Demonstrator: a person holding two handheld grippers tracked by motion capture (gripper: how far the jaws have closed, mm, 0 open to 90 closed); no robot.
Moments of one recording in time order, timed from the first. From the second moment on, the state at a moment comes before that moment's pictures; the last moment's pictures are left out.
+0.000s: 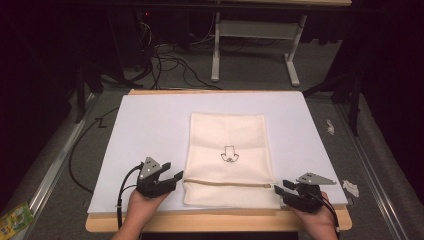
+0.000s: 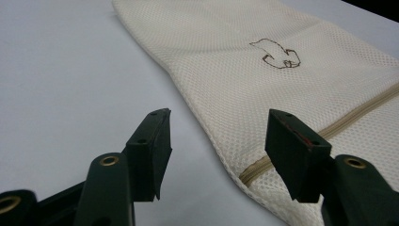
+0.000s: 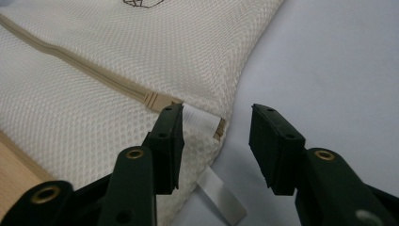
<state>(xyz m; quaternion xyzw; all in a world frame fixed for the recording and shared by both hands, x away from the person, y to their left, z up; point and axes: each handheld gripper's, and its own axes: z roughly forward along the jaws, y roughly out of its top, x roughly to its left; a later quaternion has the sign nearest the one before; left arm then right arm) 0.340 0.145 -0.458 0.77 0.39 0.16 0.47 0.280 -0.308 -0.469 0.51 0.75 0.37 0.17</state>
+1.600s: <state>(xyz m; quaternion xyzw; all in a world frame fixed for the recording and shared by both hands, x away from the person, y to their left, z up) 0.328 0.002 -0.455 0.81 0.29 0.09 0.49 0.303 -0.309 -0.448 0.45 0.77 0.40 0.20</state>
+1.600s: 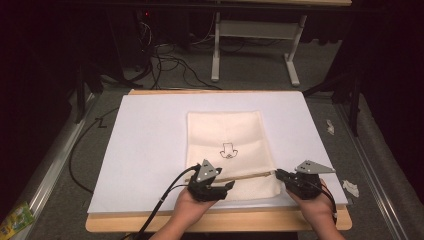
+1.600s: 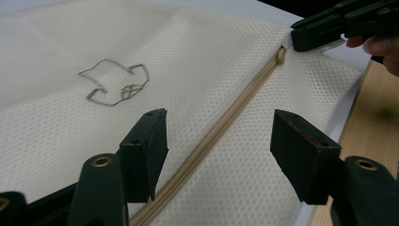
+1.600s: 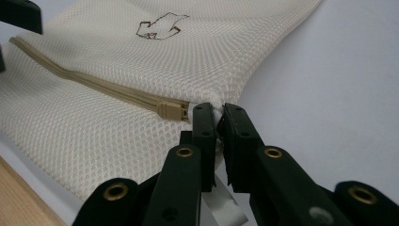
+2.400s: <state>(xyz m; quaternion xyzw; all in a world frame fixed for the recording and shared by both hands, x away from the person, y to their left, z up) 0.342 -0.093 -0.465 0.81 0.28 0.01 0.51 0.301 -0.310 -0.445 0.44 0.76 0.43 0.19</state>
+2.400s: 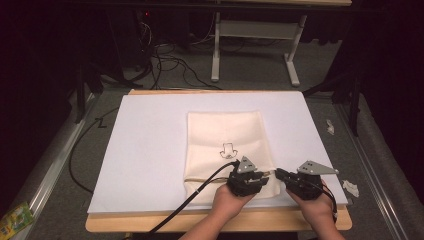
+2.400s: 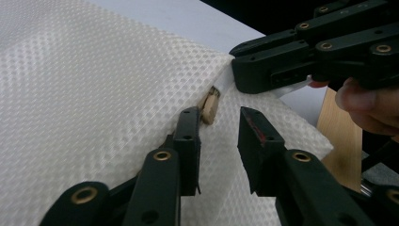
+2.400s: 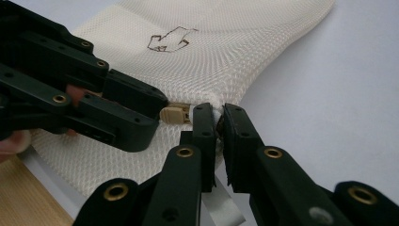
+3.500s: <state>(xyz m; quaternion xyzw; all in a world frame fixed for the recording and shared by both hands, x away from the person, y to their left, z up) 0.349 -0.069 -0.469 0.79 0.34 0.00 0.50 0.300 -0.310 -0.441 0.45 0.76 0.41 0.21</state>
